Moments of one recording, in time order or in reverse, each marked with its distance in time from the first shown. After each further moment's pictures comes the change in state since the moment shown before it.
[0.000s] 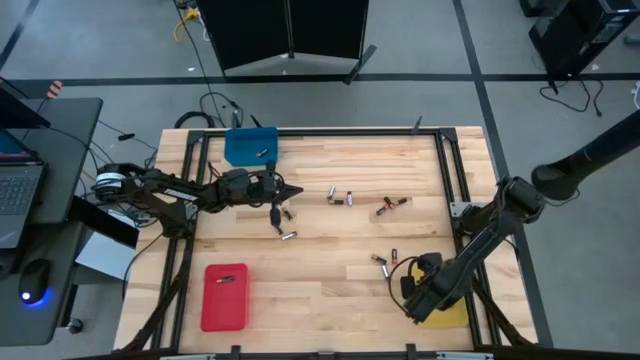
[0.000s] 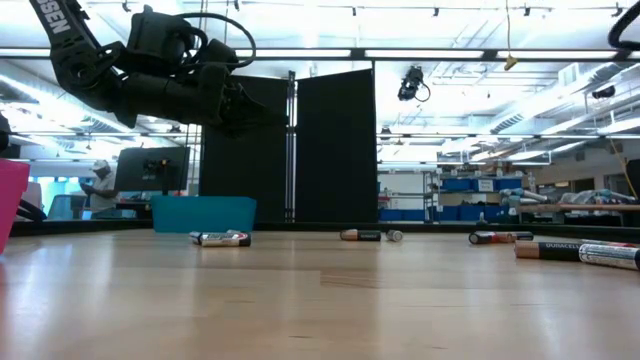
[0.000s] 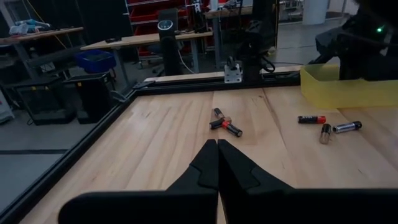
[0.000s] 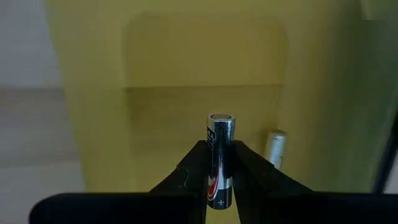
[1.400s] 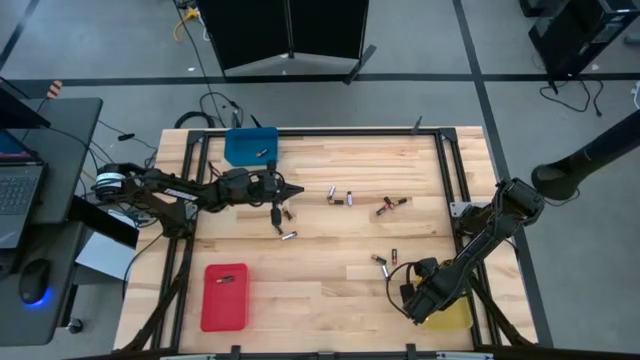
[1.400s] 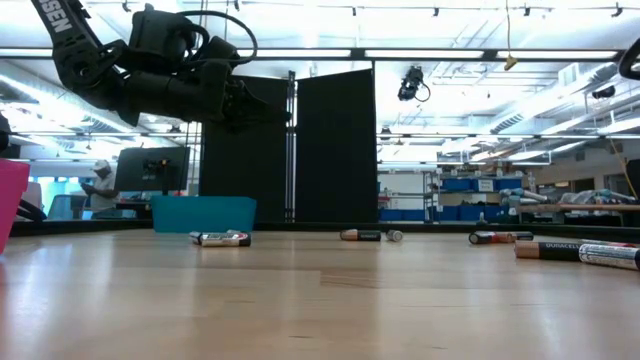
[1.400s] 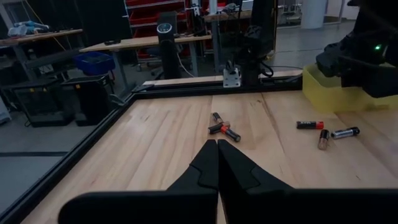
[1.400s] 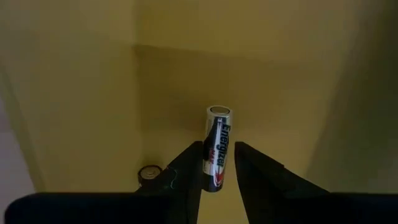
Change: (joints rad) left arm 0.000 0.000 0.013 -0.001 0.009 -0.013; right arm 0.007 0.006 -0.068 0.151 -0.089 -0.093
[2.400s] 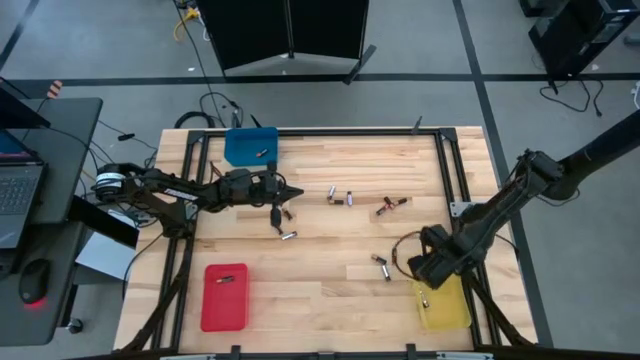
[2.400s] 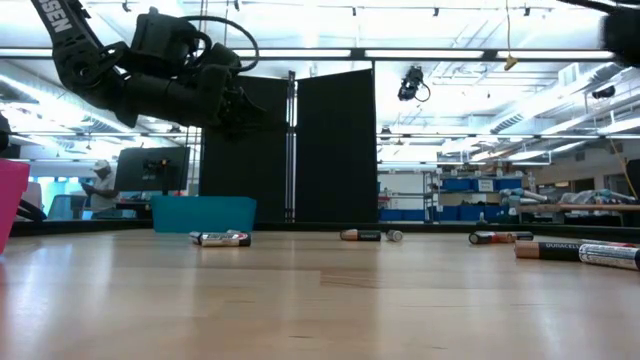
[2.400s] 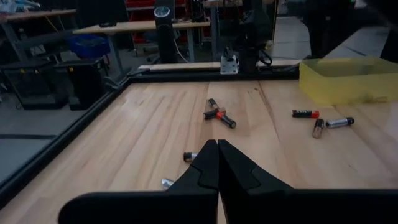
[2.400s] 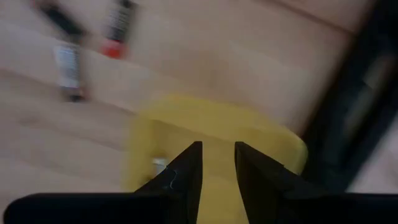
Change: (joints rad) left arm 0.000 0.000 -0.001 -0.064 0.005 -0.033; right arm -0.139 -0.390 0.002 -0.290 0.249 -0.336
